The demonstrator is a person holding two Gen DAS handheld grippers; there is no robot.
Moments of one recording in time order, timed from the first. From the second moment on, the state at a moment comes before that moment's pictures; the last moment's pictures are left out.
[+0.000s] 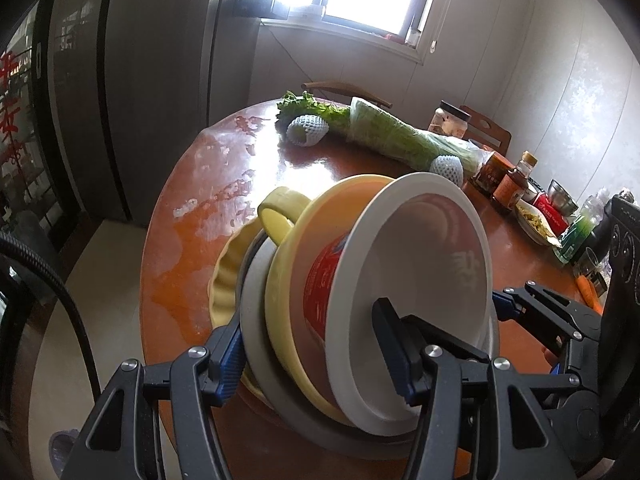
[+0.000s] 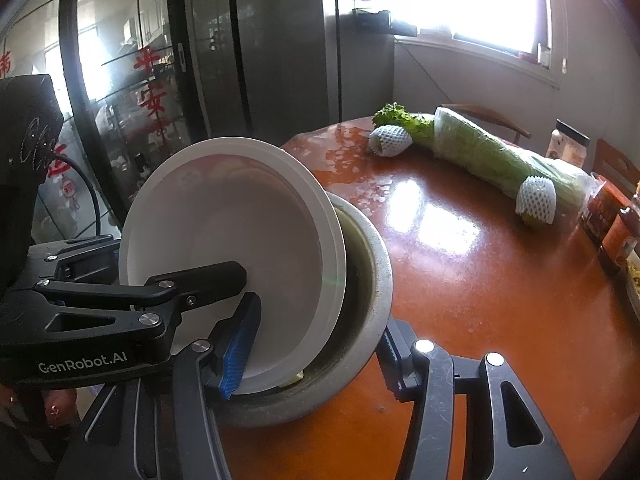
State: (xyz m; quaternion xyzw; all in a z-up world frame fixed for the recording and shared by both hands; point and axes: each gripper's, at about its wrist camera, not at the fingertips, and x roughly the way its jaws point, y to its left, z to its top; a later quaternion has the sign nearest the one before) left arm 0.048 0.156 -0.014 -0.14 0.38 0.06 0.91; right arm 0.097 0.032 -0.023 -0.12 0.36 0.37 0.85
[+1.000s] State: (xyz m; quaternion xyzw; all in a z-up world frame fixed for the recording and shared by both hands) left arm -0.005 0.145 0.036 -0.10 0.31 0.11 0.94; right arm 0.065 0.002 0.013 -0.13 0.30 0.33 0.89
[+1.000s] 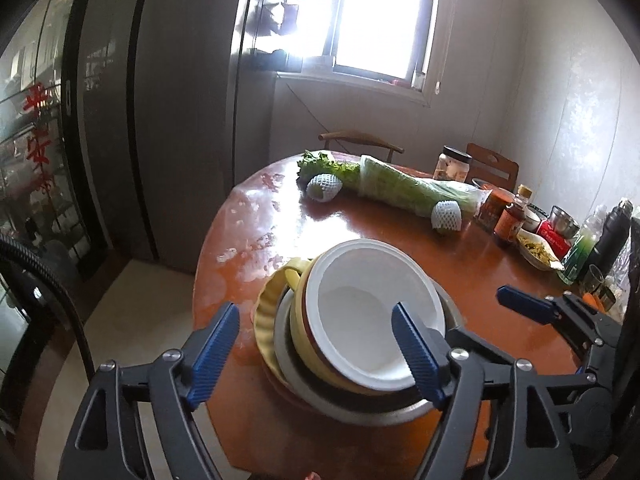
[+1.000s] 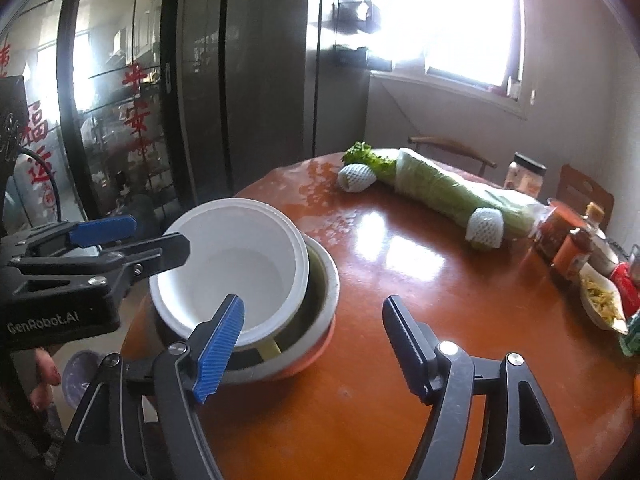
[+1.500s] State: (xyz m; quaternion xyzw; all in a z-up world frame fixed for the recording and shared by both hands) left arm -0.043 0.109 0.031 -0.09 0.32 0.13 0.93; right arm 0.017 -0.047 0.025 -0.13 0.27 0.29 0.91
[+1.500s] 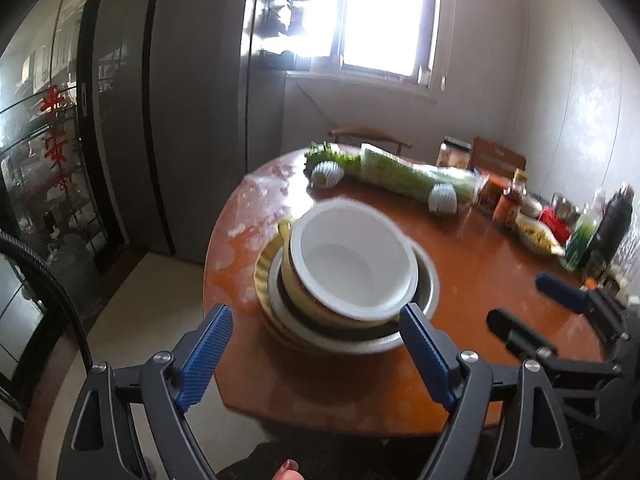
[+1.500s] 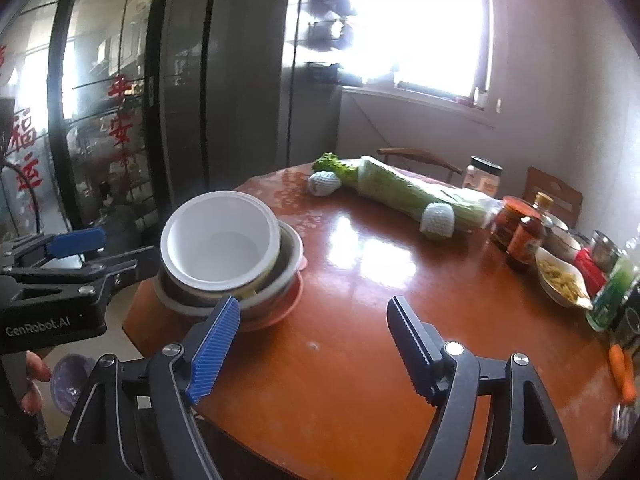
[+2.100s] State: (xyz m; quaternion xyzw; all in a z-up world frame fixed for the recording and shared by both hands) left arm -0.053 0.082 -0.003 -0.08 0.36 0.11 0.92; right arm -0.017 -0.065 0.007 -0.10 0.28 0.27 0.91
